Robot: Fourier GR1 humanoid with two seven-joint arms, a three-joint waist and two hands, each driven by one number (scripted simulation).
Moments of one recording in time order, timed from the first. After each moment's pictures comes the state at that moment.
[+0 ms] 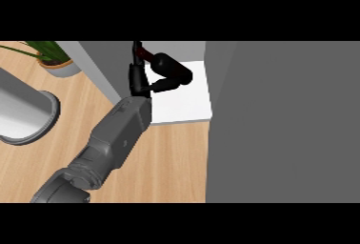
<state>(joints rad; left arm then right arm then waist) -1.09 0.00 0.03 -0.11 0.48 0.50 -0.86 -0.10 -0.08 0.02 -2.38 -0.27 0.19 0.56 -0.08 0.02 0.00</state>
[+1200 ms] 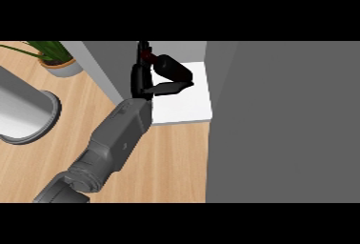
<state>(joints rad) -1.06 0.00 -0.04 -0.17 0.54 0.31 -0.87 -0.12 -0.08 0.04 -2.39 -0.26 0.17 0.59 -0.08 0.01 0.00</state>
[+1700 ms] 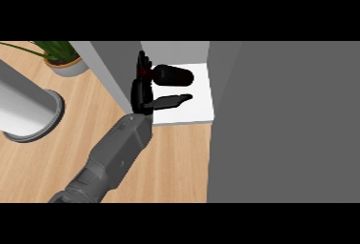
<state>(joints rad) -0.88 0.00 -0.25 -0.37 0.73 0.36 -0.84 -0.12 -0.08 0.05 -2.39 -0.26 0.15 0.60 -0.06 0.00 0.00</state>
